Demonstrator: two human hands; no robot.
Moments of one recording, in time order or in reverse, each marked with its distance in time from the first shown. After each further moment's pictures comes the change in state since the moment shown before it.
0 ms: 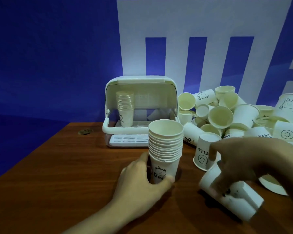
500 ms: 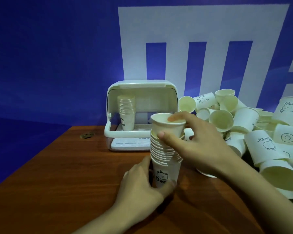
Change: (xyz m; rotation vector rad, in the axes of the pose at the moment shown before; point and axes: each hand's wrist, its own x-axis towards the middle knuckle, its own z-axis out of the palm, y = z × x) left_hand 0.002 -0.001 0.003 -0.070 0.008 0.007; right_hand 0.026 -0.058 0.022 0.849 0.843 -0.474
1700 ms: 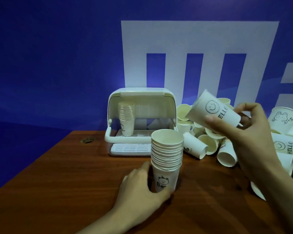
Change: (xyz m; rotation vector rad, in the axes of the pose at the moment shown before) left_hand 0.001 0.002 -0.001 0.167 -0.040 -0.029; right_hand -0.013 0.013 -0.061 0.526 0.401 0.084
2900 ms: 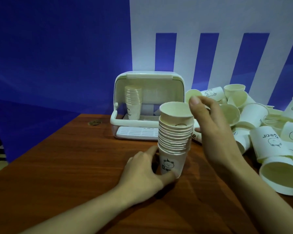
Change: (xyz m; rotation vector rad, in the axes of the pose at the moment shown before) left_hand -0.002 0.001 0.004 -0.156 -0.002 0.061; right_hand -0.022 0.025 0.048 -0.102 -0.244 0.078
